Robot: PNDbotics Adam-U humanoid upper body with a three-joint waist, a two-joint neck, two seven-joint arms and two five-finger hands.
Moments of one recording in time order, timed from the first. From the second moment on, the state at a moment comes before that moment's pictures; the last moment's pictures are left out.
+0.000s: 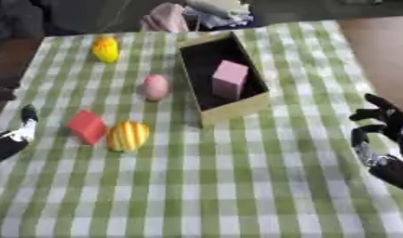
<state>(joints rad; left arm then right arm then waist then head) 0.26 0.77 0.22 -1.98 -0.49 0.03 0.02 -0.21 -0.23 0.05 -1.74 0.37 -0.18 0.27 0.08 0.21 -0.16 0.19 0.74</state>
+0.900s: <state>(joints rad) 0.04 0.97 0.00 -1.87 -0.67 0.05 -0.35 -0.21 -0.23 0.06 -1.74 0.37 -0.19 0.27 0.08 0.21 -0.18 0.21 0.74</state>
